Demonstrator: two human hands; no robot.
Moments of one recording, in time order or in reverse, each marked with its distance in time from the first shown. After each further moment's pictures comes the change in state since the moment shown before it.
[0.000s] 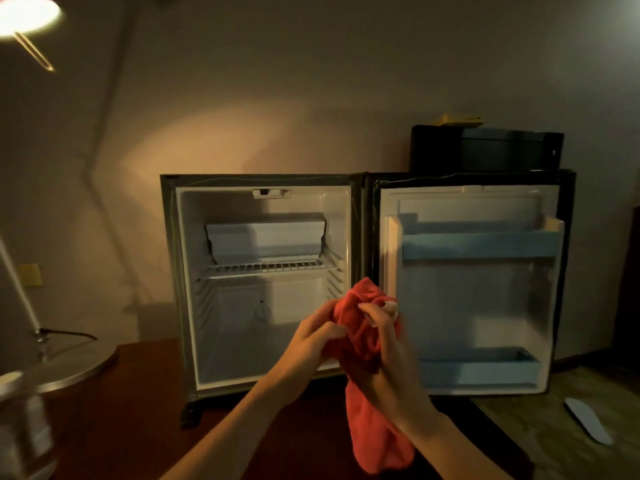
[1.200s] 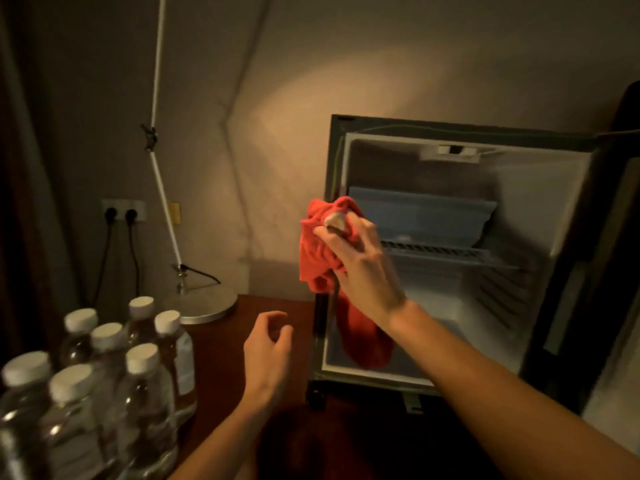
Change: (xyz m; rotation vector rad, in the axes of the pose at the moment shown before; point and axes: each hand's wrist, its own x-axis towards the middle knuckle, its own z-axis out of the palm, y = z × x) left_hand -0.079 -0.067 -0.277 0.577 1.062 0.016; right_hand 0.153 -0.056 0.285 -0.078 -0.151 -0.462
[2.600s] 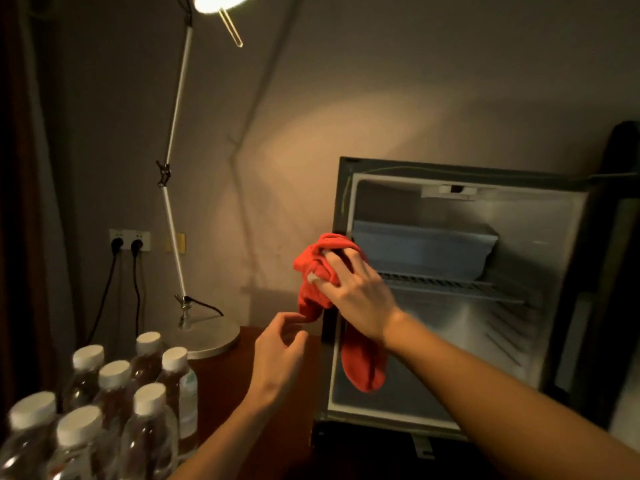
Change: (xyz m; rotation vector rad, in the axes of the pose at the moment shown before) left_hand 0.034 0.040 -0.004 -0.051 -0.130 0.159; right_hand 0.021 0.016 0.018 -0.466 0.011 -0.369
